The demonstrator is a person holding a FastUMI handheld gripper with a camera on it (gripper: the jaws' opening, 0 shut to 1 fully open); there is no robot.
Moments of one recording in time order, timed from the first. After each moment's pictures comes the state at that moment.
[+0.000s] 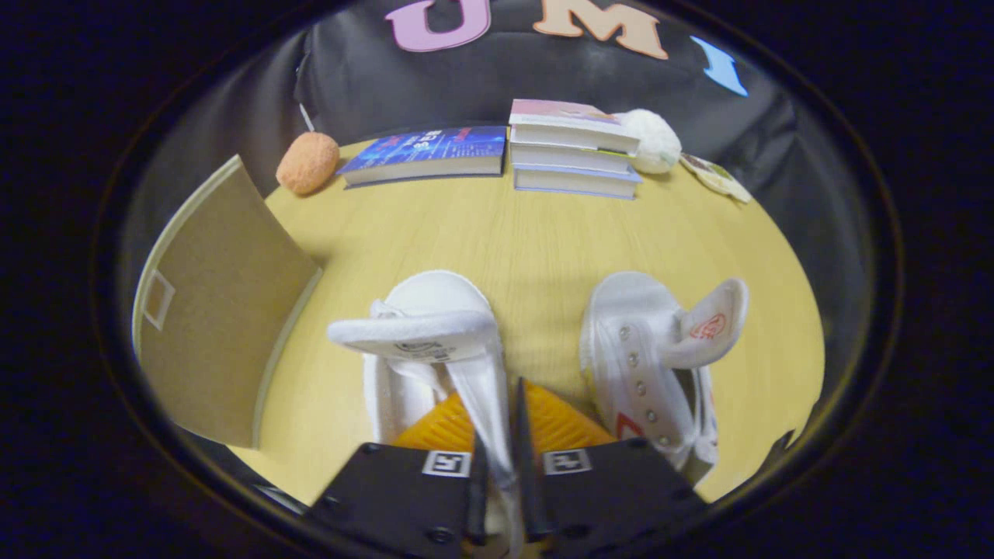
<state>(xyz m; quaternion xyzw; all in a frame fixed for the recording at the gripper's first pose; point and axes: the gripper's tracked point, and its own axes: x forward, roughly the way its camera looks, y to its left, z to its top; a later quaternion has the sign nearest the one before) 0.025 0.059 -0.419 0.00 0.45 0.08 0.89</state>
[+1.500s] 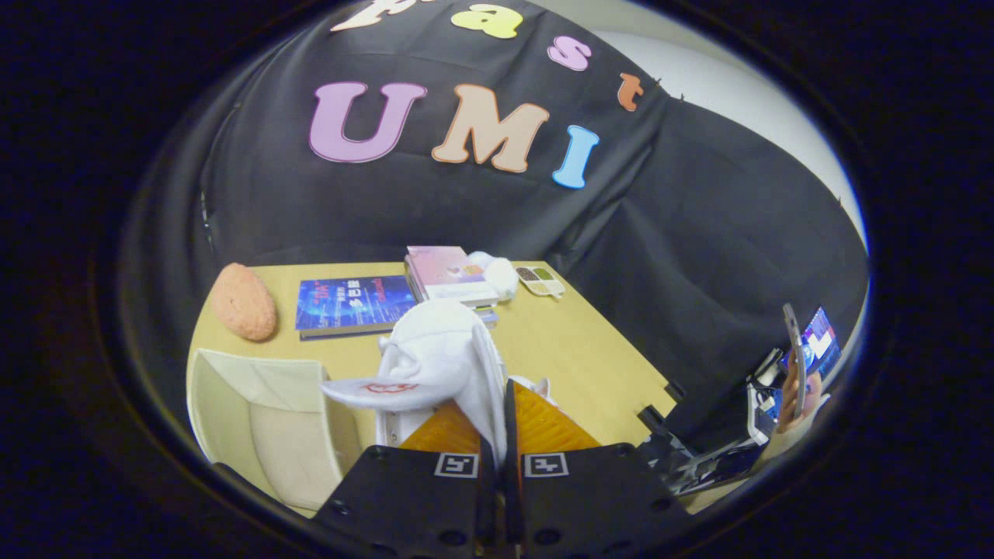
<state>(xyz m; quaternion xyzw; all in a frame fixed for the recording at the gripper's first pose) -0.006 0.157 -0.134 -0.07 0.29 -0.24 0.93</state>
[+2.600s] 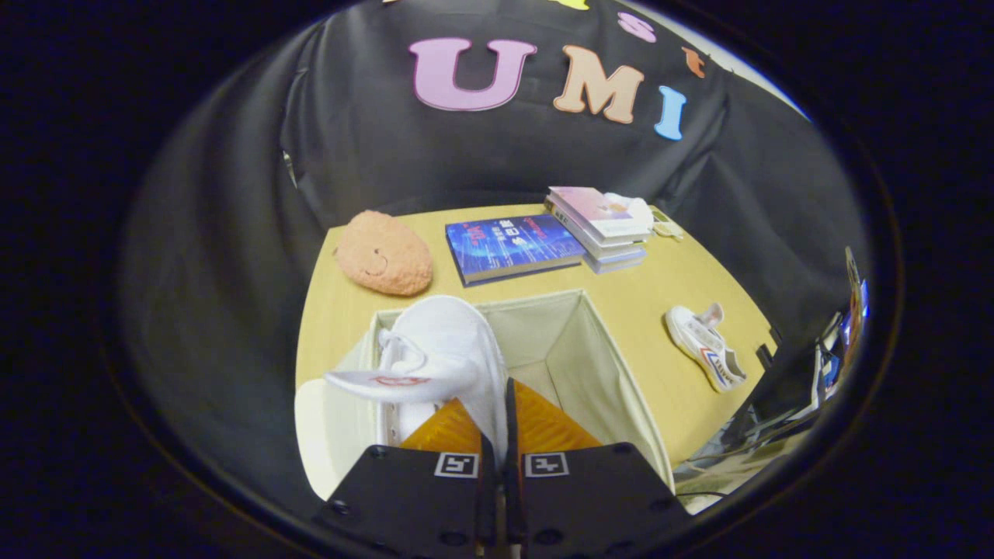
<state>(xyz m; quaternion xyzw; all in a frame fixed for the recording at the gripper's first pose) 0.004 0.377 -0.248 0.01 0.39 -0.13 0.91</state>
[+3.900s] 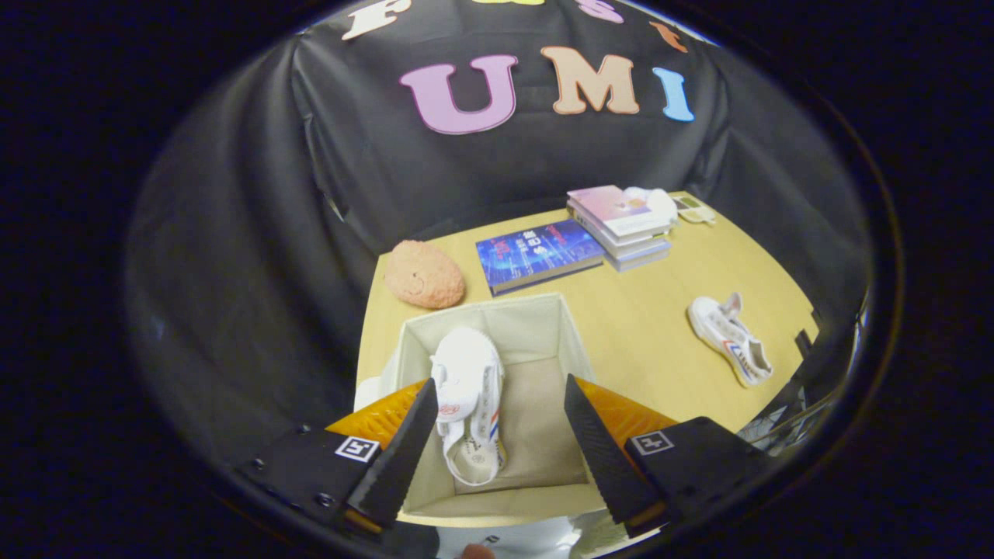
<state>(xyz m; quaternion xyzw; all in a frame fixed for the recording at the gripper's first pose) -0.030 0.328 -0.177 0.10 0.36 -0.03 0.93</state>
